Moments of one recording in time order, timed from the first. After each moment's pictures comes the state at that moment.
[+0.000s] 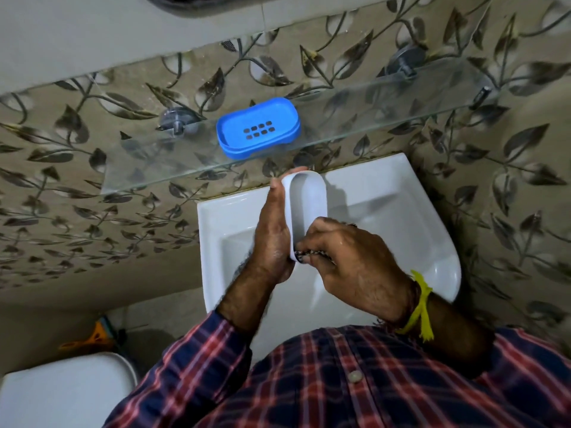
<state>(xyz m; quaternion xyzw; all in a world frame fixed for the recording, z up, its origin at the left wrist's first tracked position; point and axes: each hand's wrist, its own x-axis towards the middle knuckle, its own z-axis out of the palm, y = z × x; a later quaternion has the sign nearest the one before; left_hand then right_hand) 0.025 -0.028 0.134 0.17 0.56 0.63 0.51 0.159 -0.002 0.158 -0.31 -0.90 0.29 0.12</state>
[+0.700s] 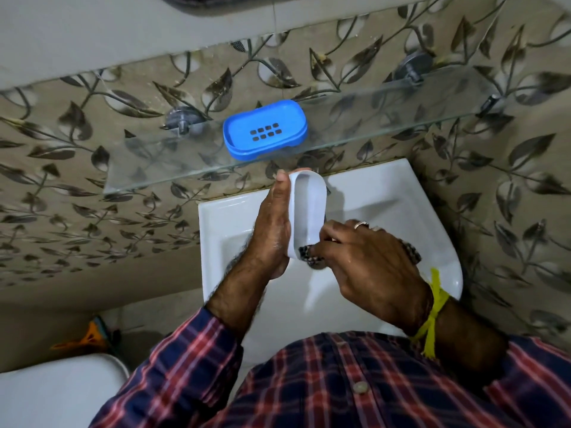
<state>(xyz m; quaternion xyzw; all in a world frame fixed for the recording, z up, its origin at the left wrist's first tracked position) 0.011 -0.021 0.147 0.17 0.61 0.59 0.50 0.169 0.005 0.153 -0.25 -0.95 0.15 0.10</state>
